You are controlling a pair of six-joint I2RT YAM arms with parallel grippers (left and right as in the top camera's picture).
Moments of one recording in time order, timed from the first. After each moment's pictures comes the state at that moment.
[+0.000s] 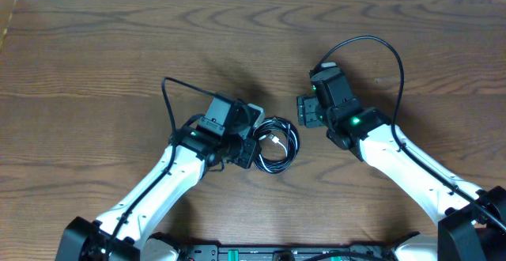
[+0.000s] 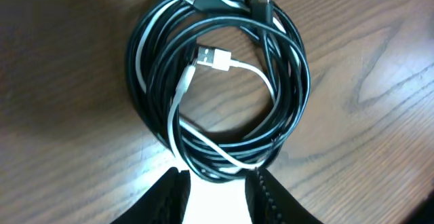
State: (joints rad) left arm -0.47 1.40 0.80 -0.54 0.34 -0.07; right arm 0.51 1.54 0.95 -0.32 0.13 0.33
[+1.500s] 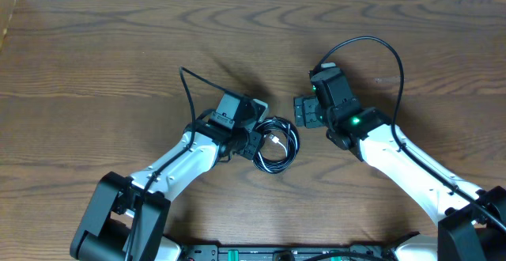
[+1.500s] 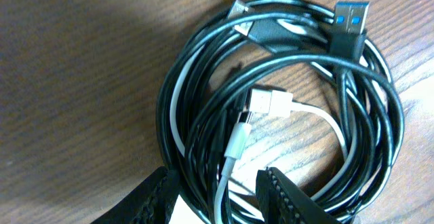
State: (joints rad) left arm -0.47 1.59 0.78 -0.34 0.25 -0.04; right arm 0.51 1.54 0.95 -0.33 0.12 0.33
